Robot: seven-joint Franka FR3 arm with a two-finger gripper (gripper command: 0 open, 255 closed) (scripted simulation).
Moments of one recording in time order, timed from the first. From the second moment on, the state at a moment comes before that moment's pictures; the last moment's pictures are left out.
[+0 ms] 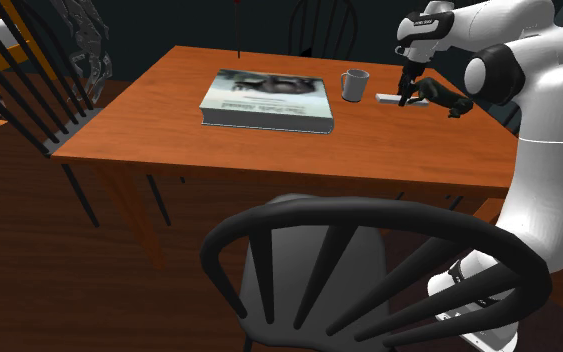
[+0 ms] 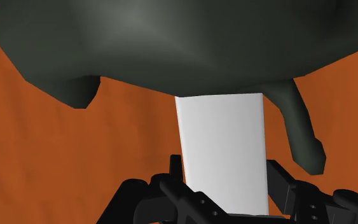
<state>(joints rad) -0.19 0.52 -0.55 -1.40 0.28 1.83 -1.49</state>
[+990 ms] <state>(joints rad) -0.20 0.51 -0.56 -1.31 0.27 1.73 -1.48</state>
